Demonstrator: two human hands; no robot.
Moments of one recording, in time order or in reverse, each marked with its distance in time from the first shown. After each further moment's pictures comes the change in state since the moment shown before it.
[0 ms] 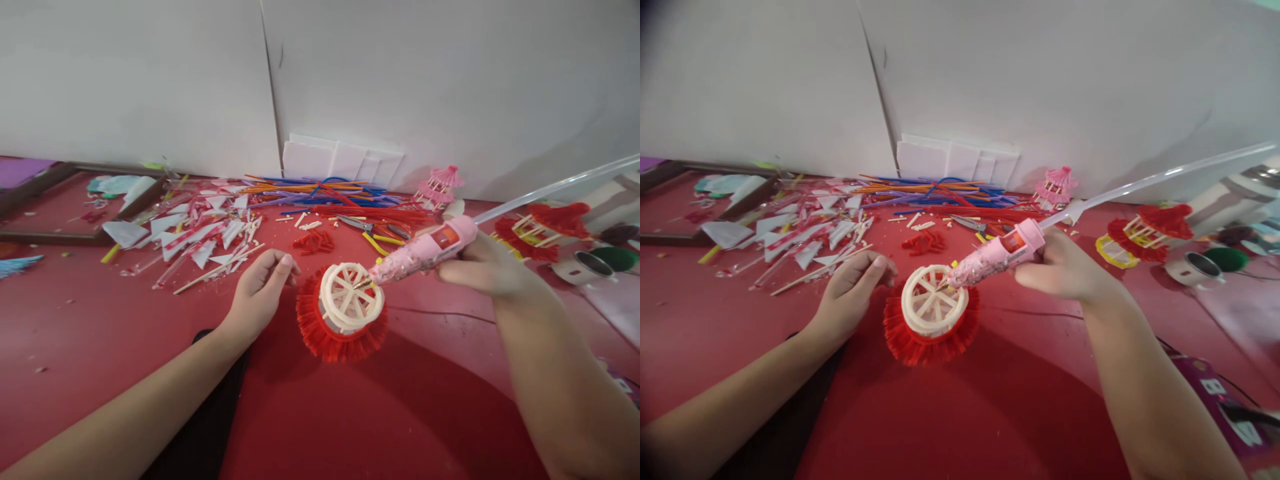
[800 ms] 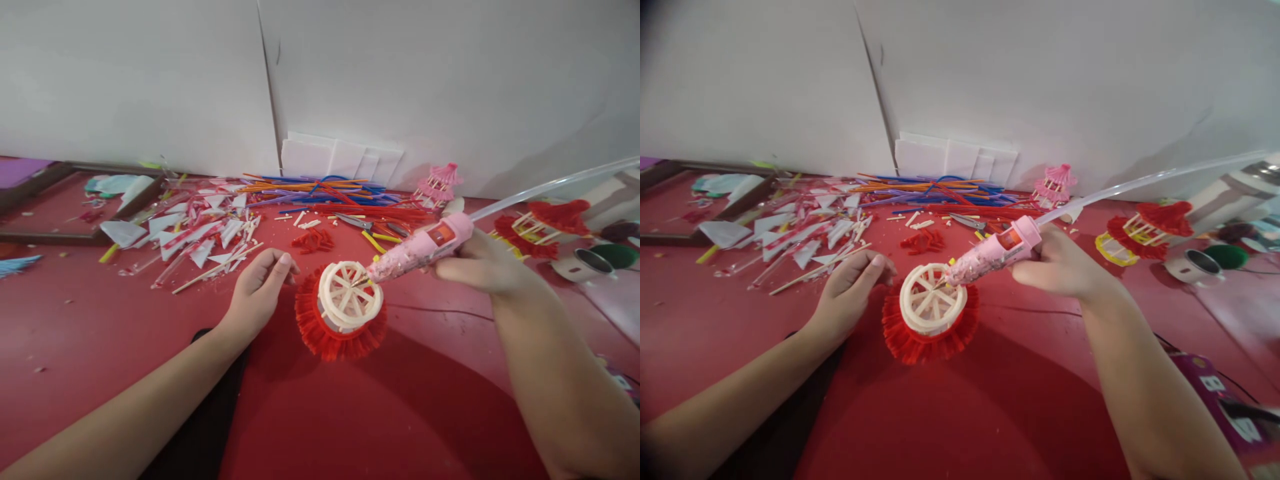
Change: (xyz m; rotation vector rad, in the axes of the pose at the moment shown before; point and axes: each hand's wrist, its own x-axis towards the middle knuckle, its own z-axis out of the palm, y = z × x) left_hand 0.001 0.006 0.001 0.016 0.007 -0.002; right_hand 0.002 0.002 0.001 0.025 0.007 -0.007
